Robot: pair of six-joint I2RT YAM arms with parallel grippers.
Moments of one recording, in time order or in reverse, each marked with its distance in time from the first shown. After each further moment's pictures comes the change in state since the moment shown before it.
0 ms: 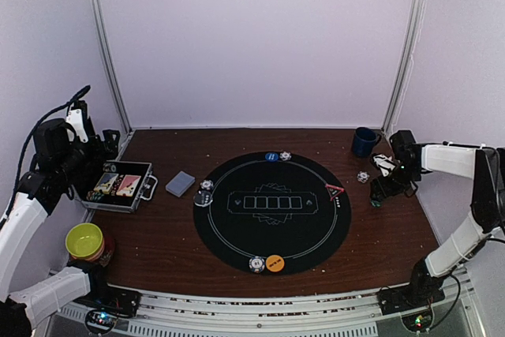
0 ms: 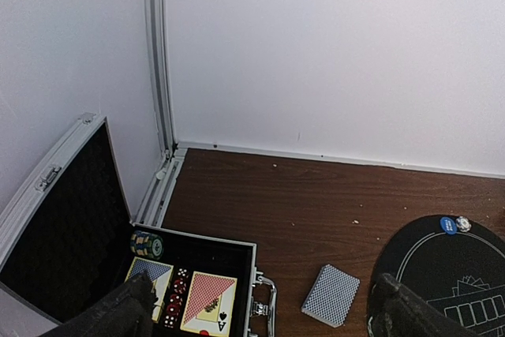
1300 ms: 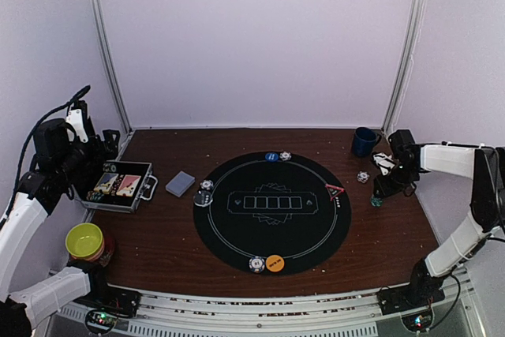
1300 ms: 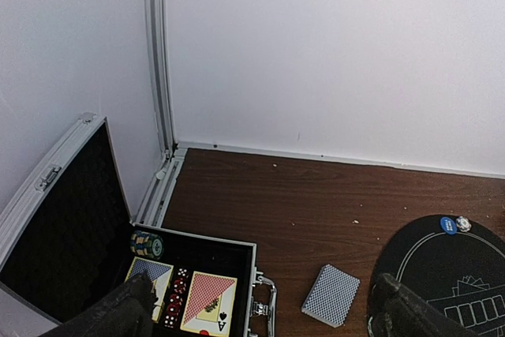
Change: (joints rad) left arm 0.000 0.000 0.000 0.000 -0.001 0.000; right arm 0.010 0.006 0.000 0.033 0.037 0.018
